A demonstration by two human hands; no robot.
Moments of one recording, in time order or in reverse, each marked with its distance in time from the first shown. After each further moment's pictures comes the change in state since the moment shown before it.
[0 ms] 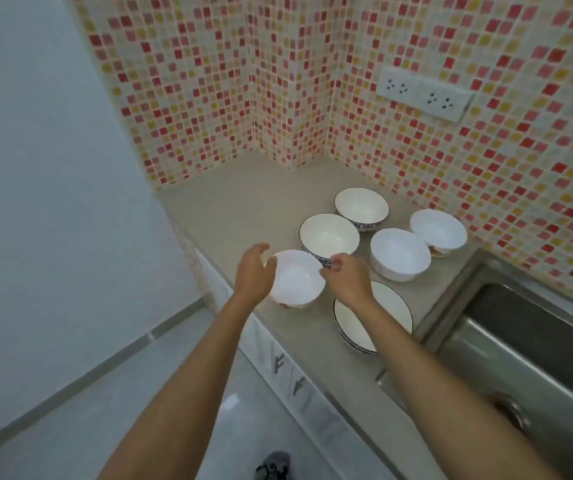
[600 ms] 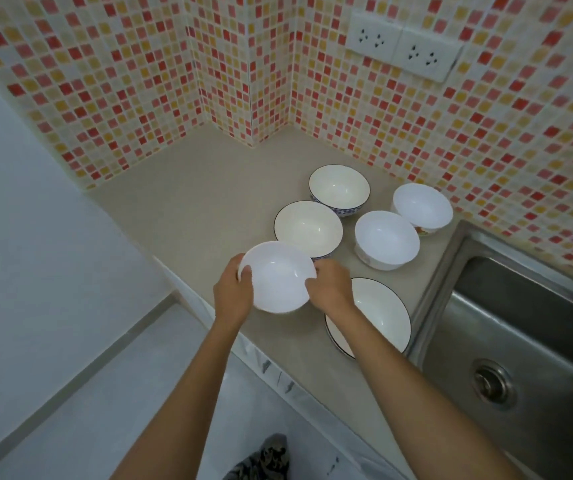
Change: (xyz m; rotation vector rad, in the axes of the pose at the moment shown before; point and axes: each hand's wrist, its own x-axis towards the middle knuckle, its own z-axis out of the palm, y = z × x) left_hand 0.038 -0.029 0.028 -0.052 -0.018 -0.089; right_hand 0.047 0.018 0.035 -0.115 -0.016 0.184
